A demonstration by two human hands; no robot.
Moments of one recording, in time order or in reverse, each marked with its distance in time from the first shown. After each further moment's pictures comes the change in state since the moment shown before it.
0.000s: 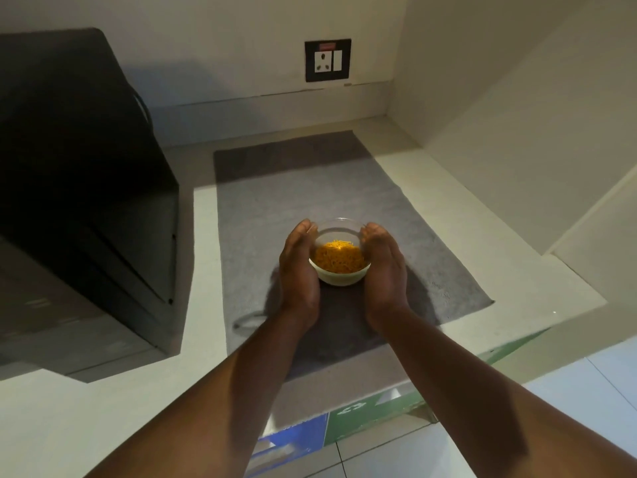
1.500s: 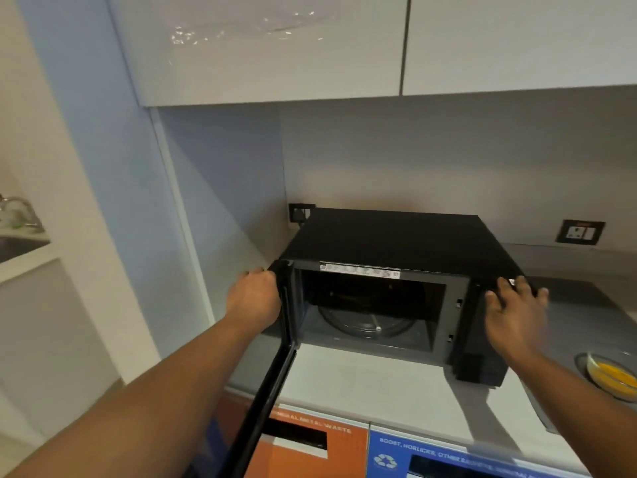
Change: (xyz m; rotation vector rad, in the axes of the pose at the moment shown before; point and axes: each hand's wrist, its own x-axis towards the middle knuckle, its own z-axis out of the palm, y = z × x) left_hand -0.212 0.358 -0.577 1.603 0.495 0.234; right_hand -0.275 -0.122 0.234 -0.951 -0.045 -0.704
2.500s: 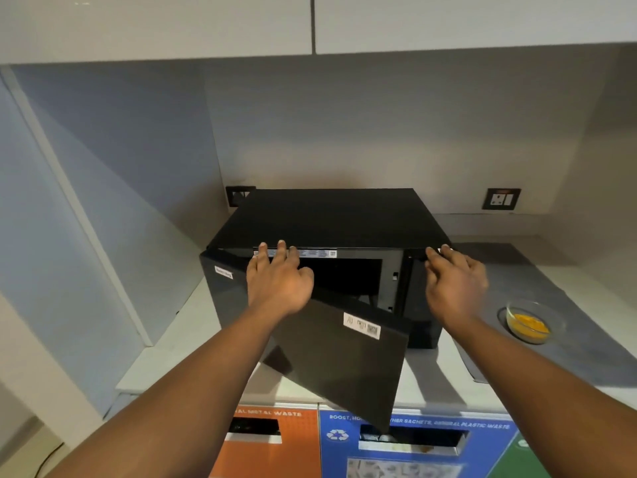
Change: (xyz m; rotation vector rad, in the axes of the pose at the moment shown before) left_hand 0.011 0.130 0.048 -0.168 -0.179 0.139; right_hand 0.002 0.012 -0.009 -0.063 0.072 -0.091
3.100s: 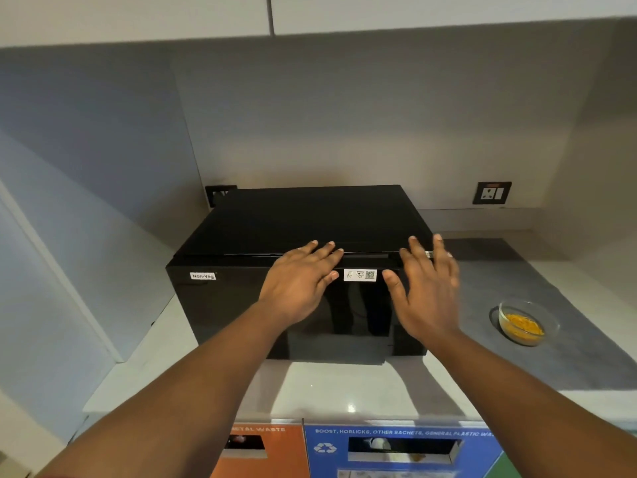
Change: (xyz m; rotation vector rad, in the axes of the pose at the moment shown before) left_hand 0.038 0.035 0.030 0.124 0.093 0.541; right_hand 0.003 -0.007 0.014 -0.076 -0.048 -0.210
